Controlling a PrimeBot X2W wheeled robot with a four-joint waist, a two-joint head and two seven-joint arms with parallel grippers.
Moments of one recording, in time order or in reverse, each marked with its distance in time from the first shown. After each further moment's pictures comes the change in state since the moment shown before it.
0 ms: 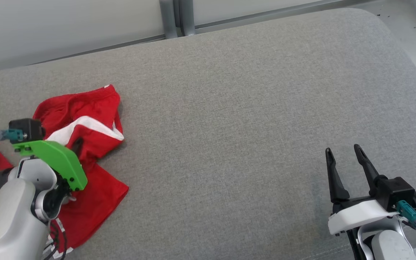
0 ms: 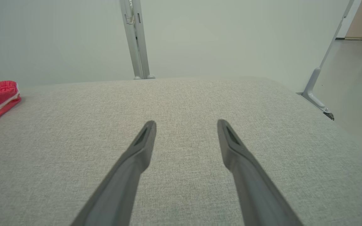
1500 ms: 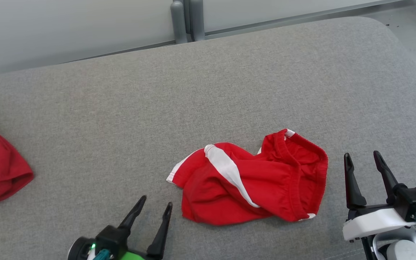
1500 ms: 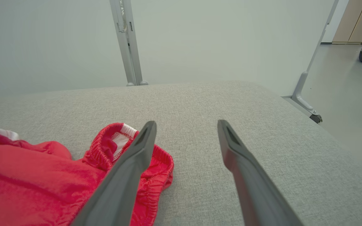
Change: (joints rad) left arm 0.416 -0.146 -0.190 -0.348 0.398 0.049 -0.555; right arm 0.061 0.000 -0.069 -0.057 0.004 0.000 0.000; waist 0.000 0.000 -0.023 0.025
